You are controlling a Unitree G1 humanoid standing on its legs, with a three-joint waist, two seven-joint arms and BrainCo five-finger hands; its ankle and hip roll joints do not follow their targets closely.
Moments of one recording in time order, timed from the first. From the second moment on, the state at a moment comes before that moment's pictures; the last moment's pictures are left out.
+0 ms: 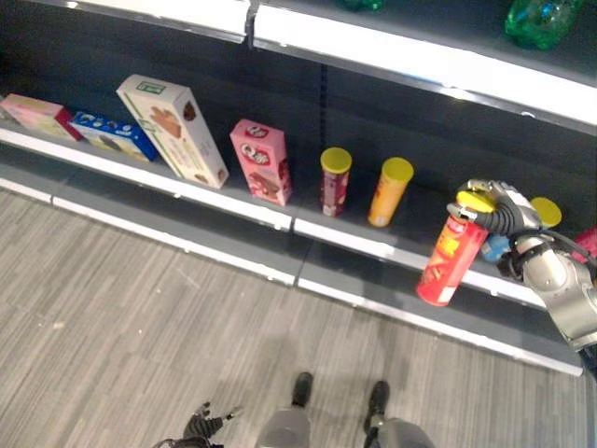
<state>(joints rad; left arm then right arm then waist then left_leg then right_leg) 0.16 0.32 0.00 0.93 -0.15 -0.03 0.11 -0.40 -0.83 0.21 0.16 -0.28 -0.03 -0.13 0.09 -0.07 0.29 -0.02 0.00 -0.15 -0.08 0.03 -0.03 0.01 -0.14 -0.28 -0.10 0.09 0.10</state>
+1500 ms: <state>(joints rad) 0.04 0.31 -0.11 0.84 -0.16 -0.08 0.22 -0.55 -0.80 -0.03 0.25 -0.54 0.13 -0.74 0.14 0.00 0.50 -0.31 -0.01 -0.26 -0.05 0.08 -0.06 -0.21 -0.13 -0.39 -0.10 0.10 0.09</state>
